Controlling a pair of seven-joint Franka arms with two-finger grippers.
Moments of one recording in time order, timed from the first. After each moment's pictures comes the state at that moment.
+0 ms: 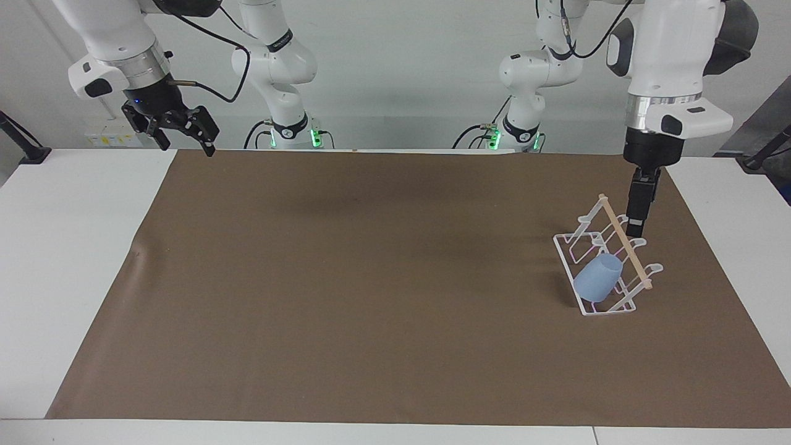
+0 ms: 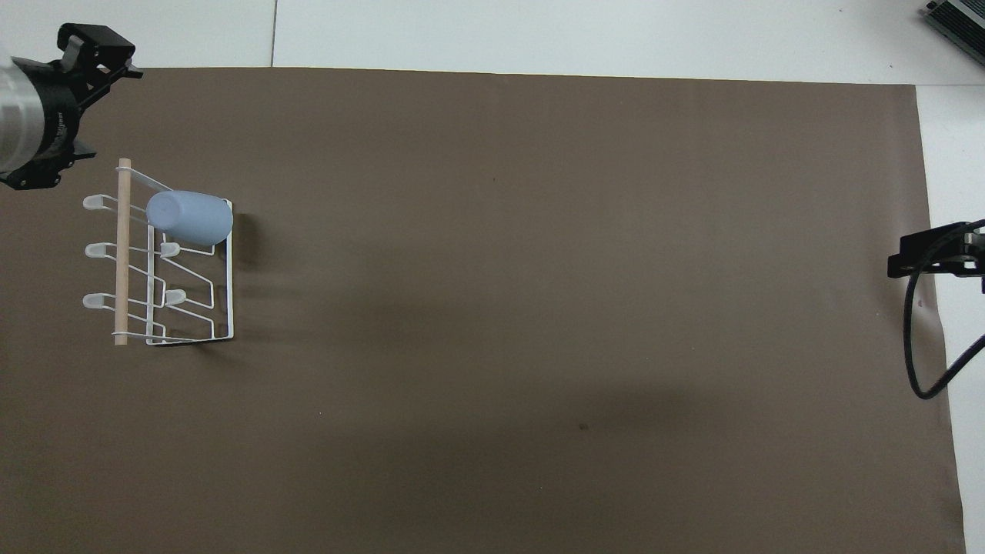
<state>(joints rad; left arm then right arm) 0.10 0.03 -0.28 -1.59 0.18 2.06 -1.08 -0.08 -0.05 0.00 -1.57 0.01 1.49 0.11</state>
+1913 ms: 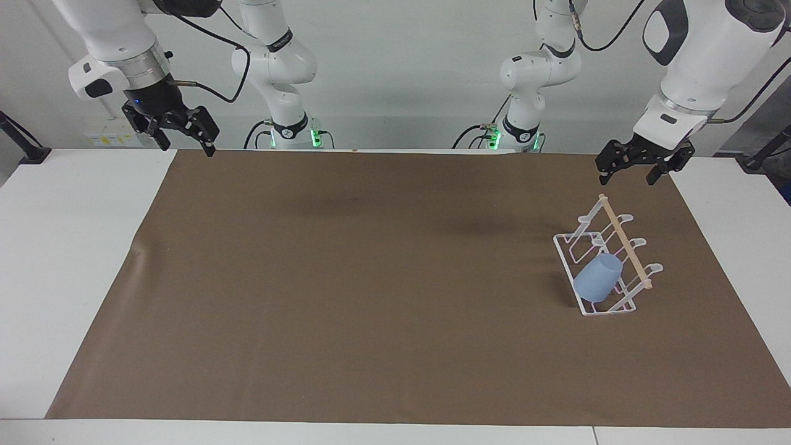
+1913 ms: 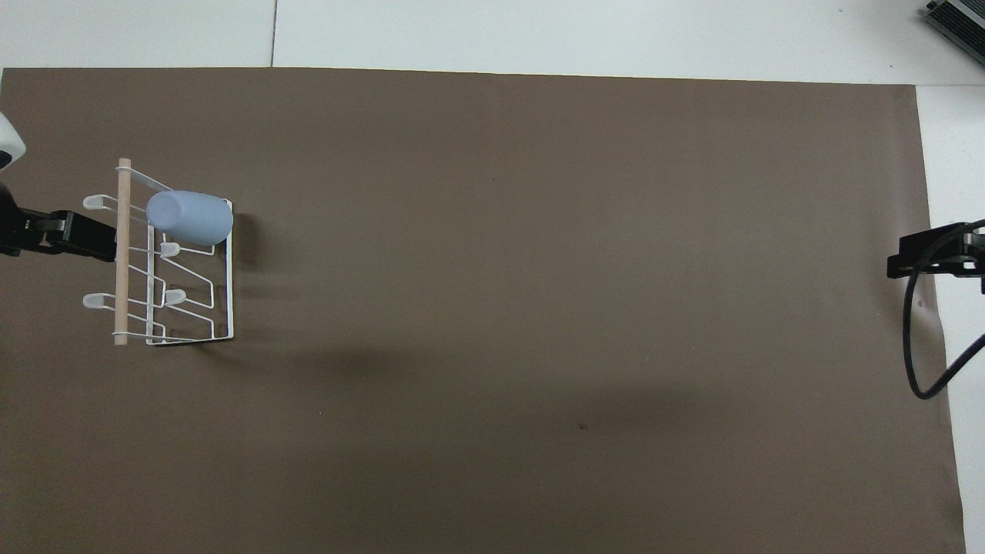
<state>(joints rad) 0.20 0.01 -0.28 -1.59 0.02 1.59 0.00 -0.08 -0.06 0.00 -1.57 0.01 1.49 0.11</state>
